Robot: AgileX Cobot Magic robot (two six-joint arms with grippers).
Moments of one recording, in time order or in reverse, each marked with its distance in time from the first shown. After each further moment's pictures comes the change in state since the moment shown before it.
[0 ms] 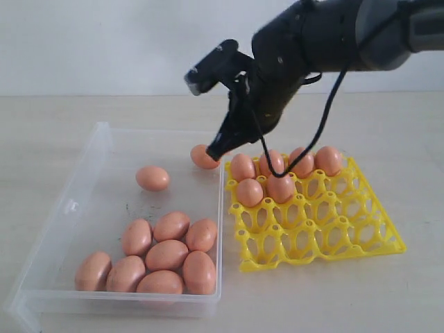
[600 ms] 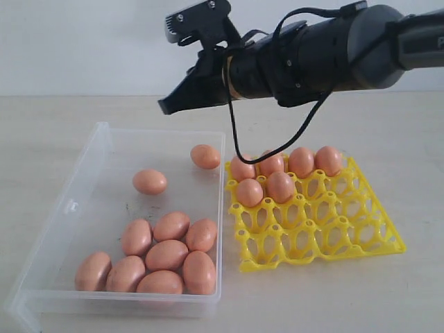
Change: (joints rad) left arm 0.000 0.000 0.000 0.000 0.000 0.000; right arm 0.000 0.014 0.077 -1.537 -0.633 1.768
